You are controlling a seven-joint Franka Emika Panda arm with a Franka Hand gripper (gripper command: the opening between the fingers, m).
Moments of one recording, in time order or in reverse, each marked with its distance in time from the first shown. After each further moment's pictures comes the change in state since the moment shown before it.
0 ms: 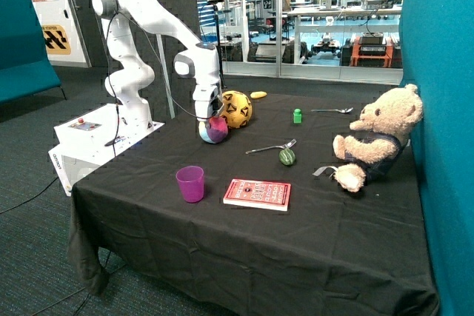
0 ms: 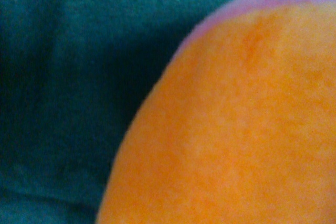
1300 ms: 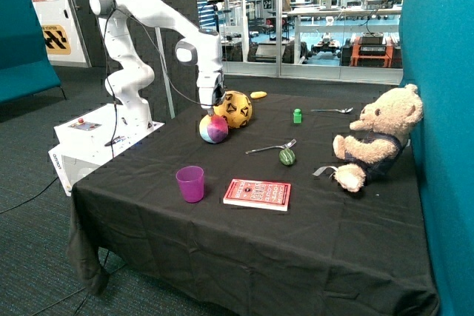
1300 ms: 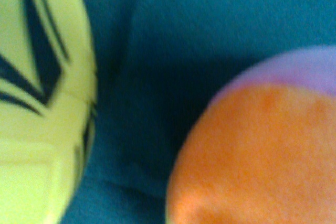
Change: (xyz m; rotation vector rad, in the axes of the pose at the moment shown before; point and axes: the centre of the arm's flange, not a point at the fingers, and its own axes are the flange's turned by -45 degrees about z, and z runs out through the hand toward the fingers) arm 0.012 -0.015 -0.046 -0.003 -0.003 -0.081
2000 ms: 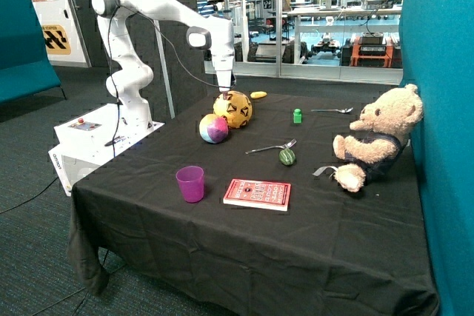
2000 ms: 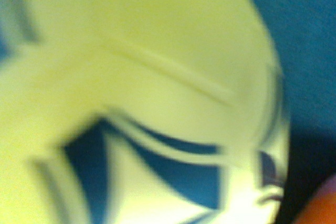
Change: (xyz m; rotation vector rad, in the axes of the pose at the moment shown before) arm 0.033 -0.067 -0.040 0.002 -0.004 -0.232
